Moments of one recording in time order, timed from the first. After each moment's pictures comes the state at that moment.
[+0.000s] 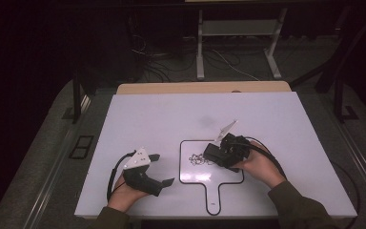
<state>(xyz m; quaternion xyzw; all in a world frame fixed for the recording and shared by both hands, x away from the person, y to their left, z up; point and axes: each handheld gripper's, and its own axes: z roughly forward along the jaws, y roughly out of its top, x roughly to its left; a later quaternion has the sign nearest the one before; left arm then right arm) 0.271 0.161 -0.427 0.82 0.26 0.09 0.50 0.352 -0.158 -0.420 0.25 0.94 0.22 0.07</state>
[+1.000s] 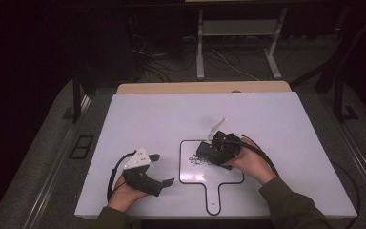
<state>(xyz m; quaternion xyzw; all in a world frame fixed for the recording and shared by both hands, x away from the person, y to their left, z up) 0.270 0.161 -0.427 0.83 0.26 0.09 0.49 0.361 -0.133 -0.419 0.23 0.95 0.21 0.08</state>
